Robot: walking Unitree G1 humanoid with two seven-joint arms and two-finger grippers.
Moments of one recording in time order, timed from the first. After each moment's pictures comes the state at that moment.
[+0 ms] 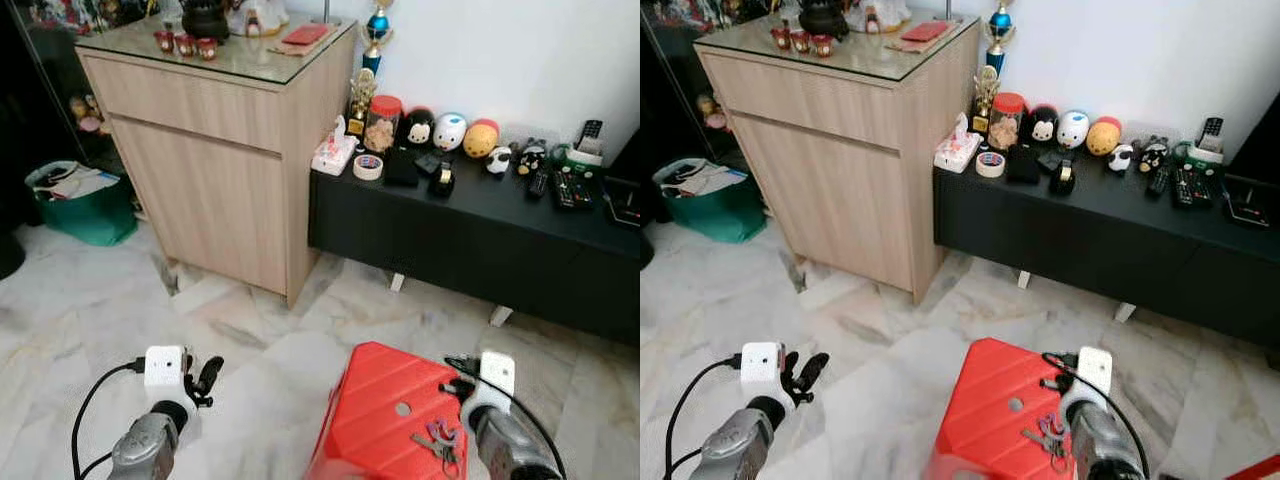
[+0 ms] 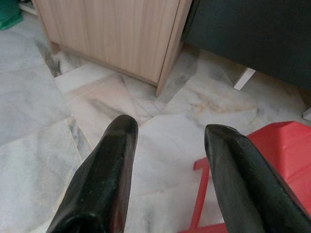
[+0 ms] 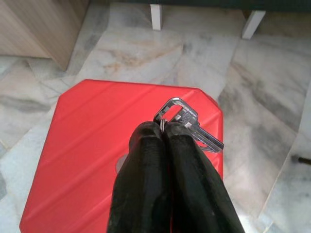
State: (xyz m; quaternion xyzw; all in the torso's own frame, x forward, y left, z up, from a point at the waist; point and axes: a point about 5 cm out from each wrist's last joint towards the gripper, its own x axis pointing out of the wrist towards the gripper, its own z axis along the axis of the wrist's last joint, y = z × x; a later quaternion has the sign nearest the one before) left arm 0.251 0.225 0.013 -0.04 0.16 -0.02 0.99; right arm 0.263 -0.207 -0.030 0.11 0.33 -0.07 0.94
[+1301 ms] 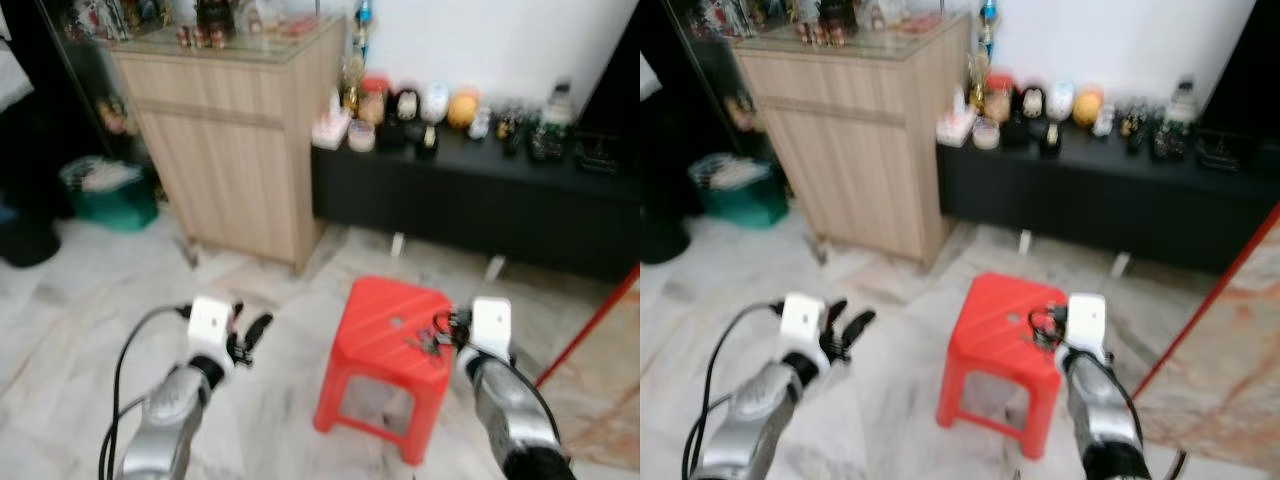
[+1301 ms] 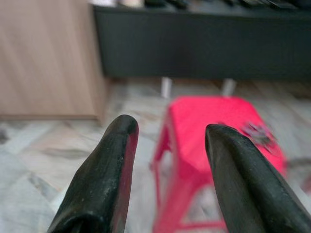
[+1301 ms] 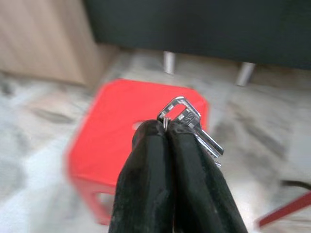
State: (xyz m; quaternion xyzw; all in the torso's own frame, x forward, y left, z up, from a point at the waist) left arm 0.270 0.167 0.074 0.02 0.07 -0.19 0.98; right arm 0.305 -0.174 0.034 0.05 0.20 -0.01 0.98
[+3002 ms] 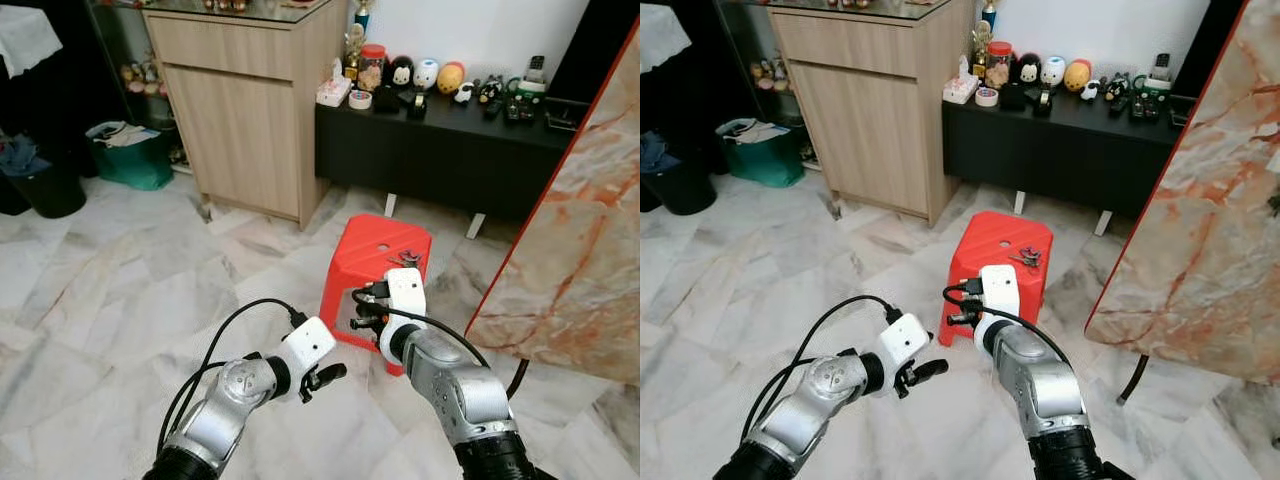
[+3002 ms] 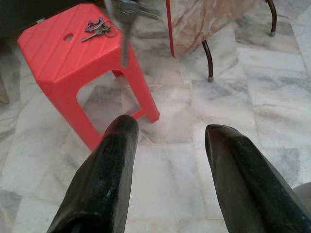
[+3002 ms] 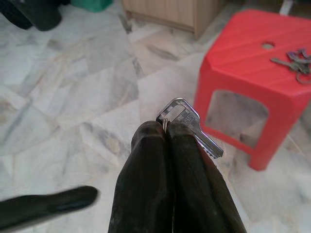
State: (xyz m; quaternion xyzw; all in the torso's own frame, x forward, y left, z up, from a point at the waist) left arm 0.283 0.078 0.067 0.19 0.14 -0.42 0.88; right arm 0.305 -0.081 0.097 0.07 0.26 0.18 0.95
